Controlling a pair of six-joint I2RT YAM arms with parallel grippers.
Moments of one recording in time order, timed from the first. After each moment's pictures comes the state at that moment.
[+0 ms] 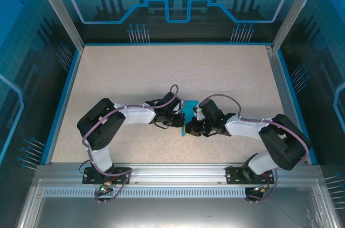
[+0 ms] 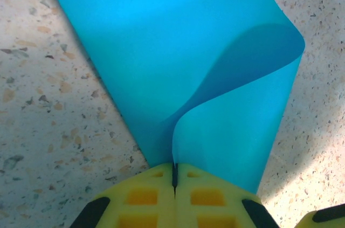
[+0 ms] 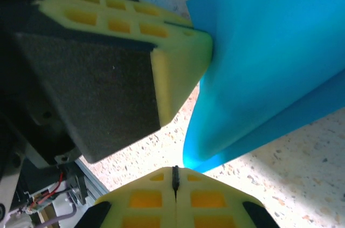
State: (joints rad) left arm -0.74 1.81 0.94 -0.17 0.28 -0.56; right arm 0.66 1.47 0.56 -0.03 -0.50 0.91
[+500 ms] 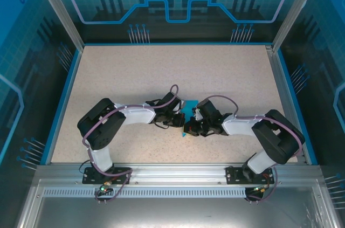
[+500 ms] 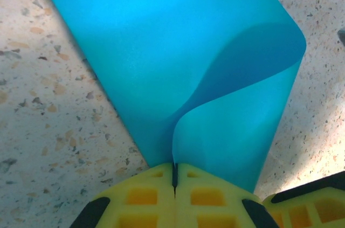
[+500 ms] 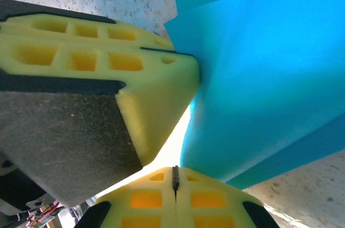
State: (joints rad) left arm -0.74 1.81 0.94 -0.16 0.29 -0.56; right arm 0.67 1.55 0.56 0.04 -0.49 0.96
